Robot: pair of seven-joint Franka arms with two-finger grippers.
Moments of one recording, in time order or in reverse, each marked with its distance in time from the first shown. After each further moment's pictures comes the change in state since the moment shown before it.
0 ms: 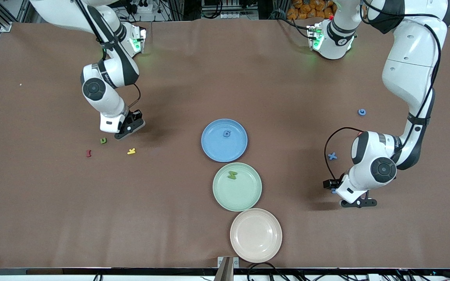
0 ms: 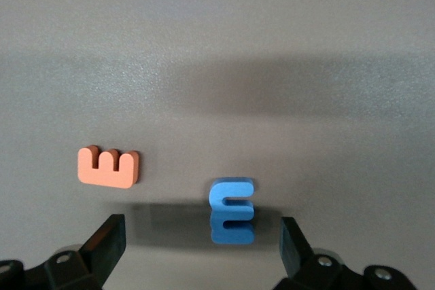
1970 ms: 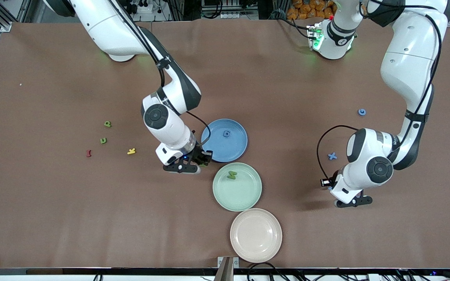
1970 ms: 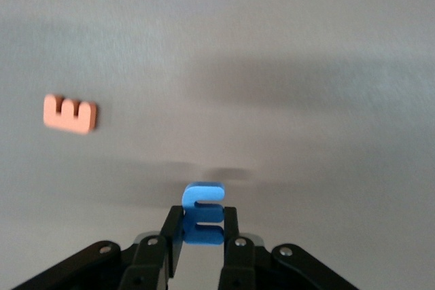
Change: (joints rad) left arm -0.006 -0.040 -0.067 0.034 -0.025 -0.134 -0.127; right arm 0.324 0.462 0.010 0.907 0.259 -0.167 0.893
